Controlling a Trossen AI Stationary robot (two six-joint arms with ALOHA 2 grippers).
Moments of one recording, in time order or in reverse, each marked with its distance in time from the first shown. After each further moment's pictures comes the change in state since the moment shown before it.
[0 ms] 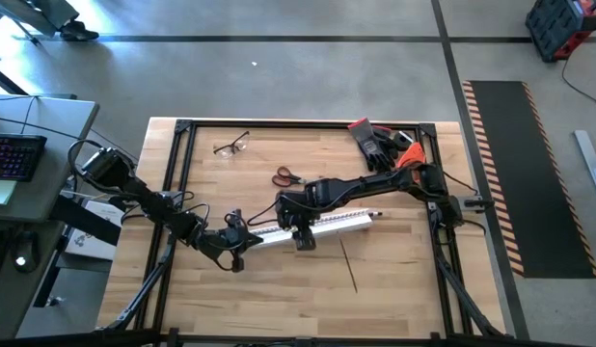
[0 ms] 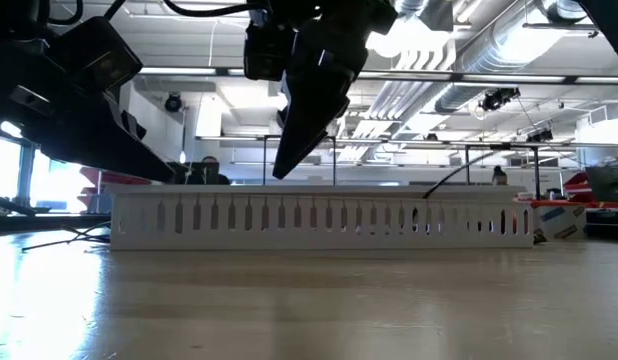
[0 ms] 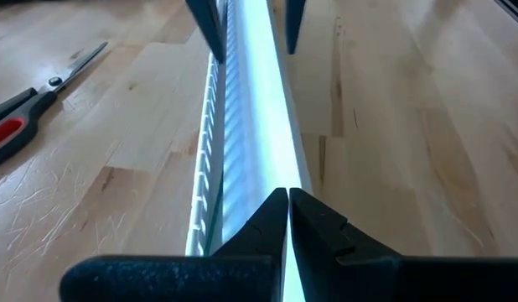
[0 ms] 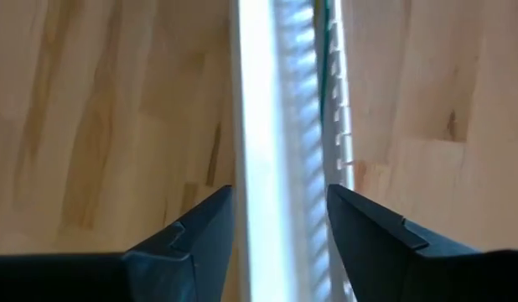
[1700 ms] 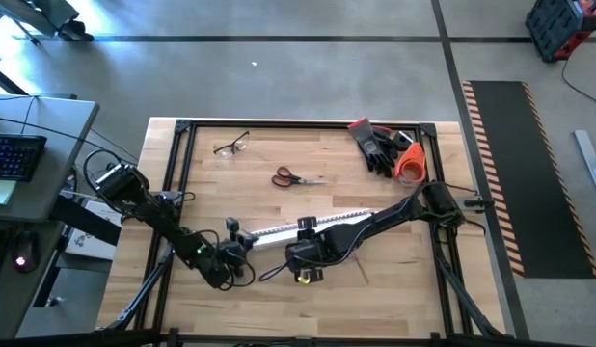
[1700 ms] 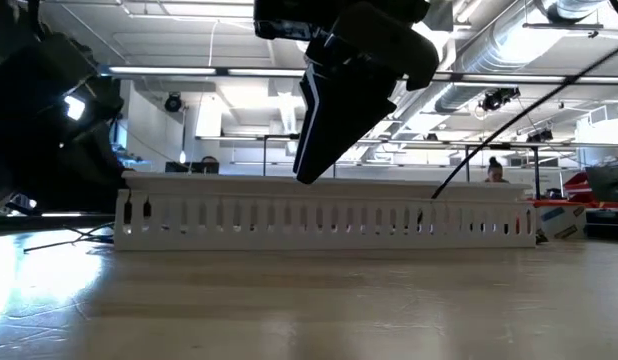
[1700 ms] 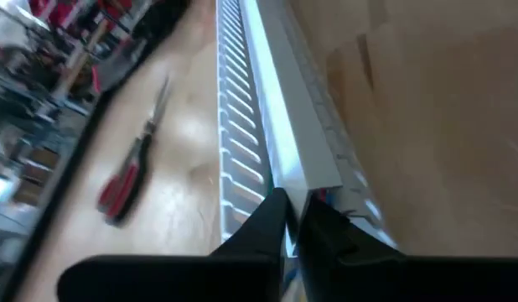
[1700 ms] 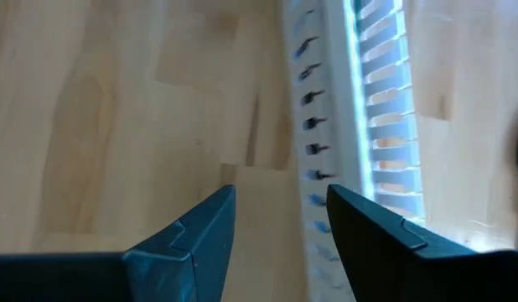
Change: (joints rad) left arm -0.172 0.230 0.140 -0.267 -0.382 0.263; right arm 0.284 -0.001 -0.052 0.007 0.483 0.159
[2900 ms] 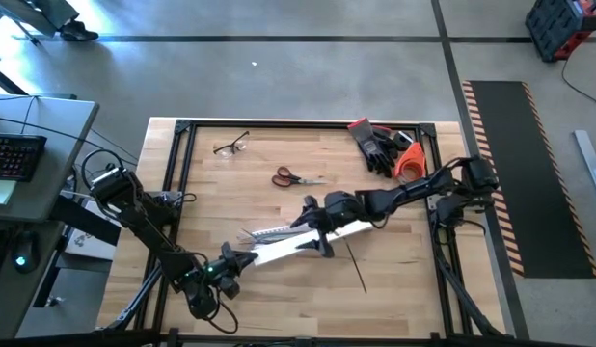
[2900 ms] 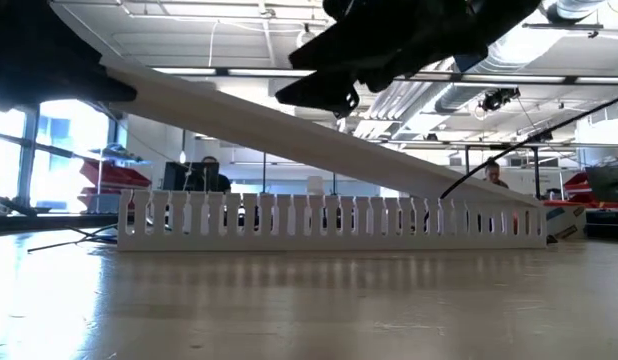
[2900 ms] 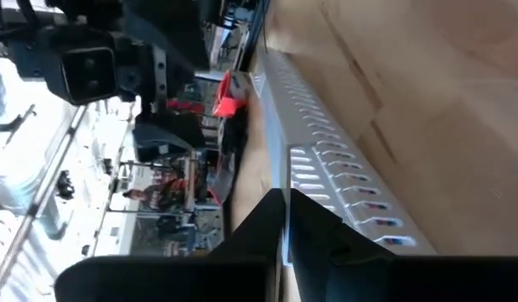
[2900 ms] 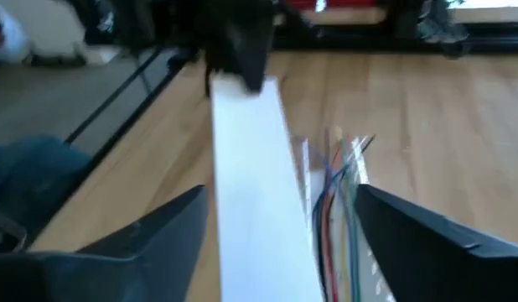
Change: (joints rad) left arm -0.186 -0.006 0.240 -0.198 -0.284 0.563; right arm -0.227 -0.383 -0.705 1.085 -0.510 -0.068
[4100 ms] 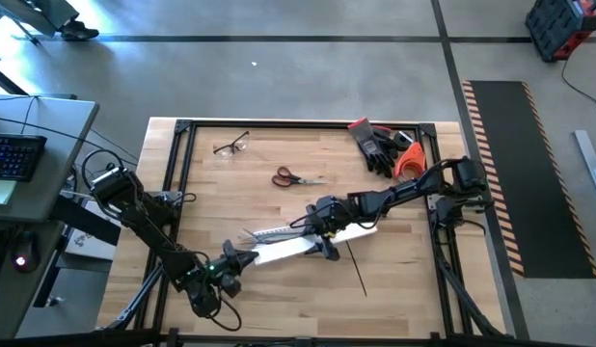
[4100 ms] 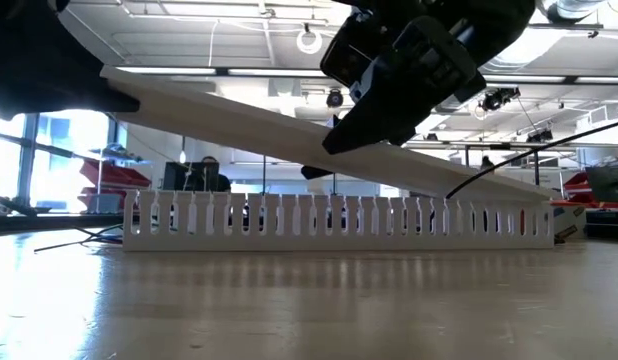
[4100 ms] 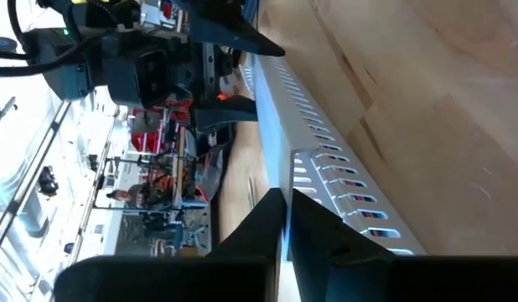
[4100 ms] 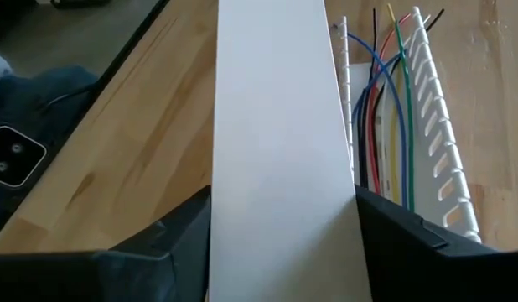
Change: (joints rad) left arm 0.016 0.000 0.000 -0.027 0.036 -0.045; right arm -0.019 0.090 -0.001 -0.141 -0.146 0.006
